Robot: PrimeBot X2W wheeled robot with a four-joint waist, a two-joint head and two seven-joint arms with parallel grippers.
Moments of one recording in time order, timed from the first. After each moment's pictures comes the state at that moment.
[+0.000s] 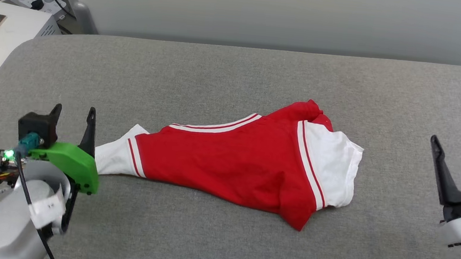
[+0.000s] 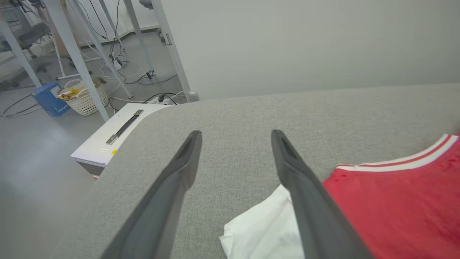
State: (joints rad) left arm -0.52 0.63 -0.72 0.44 -0.84 0.28 -0.26; right arm -0.09 -0.42 0.04 -0.04 0.21 0.13 -0.20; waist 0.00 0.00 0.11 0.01
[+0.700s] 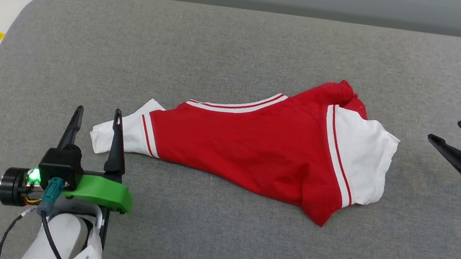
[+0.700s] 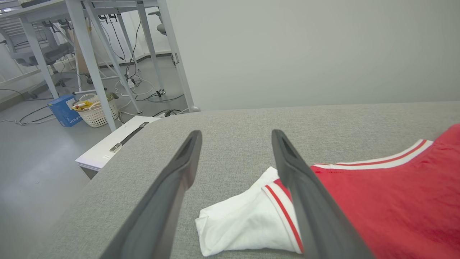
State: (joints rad) left arm -0.19 0.37 -0.29 0.08 -0.33 0.26 -0.26; right arm -0.56 -0.88 0.53 0.03 0.82 0.13 0.58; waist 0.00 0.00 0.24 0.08
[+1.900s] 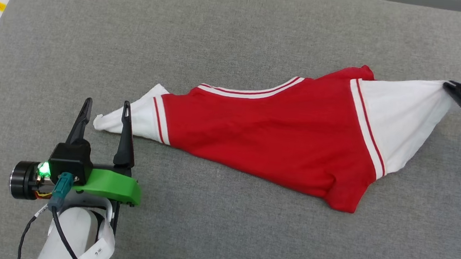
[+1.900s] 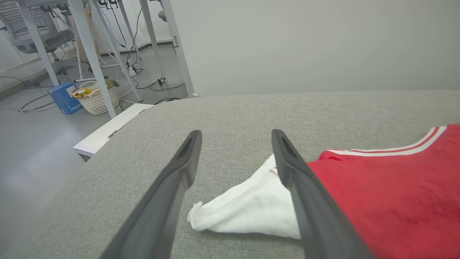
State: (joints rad) left arm -0.21 0.15 -0.07 0.12 -0.11 0.07 -0.26; right arm -0.96 -0.85 1.00 0.41 0.91 0.13 0.26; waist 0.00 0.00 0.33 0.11
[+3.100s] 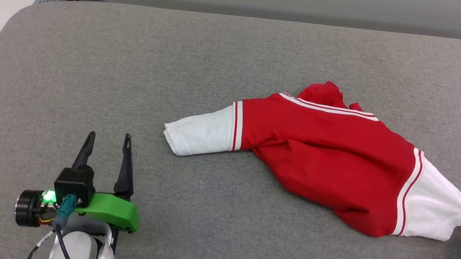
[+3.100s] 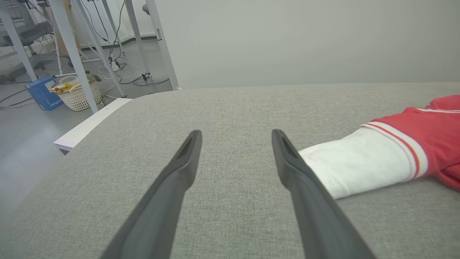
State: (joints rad) left arm -0.12 0.10 -0.02 0.18 -0.06 0.02 -0.26; right arm -0.43 -0.83 0.79 0.64 1.12 0.13 0.02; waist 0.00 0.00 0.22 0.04
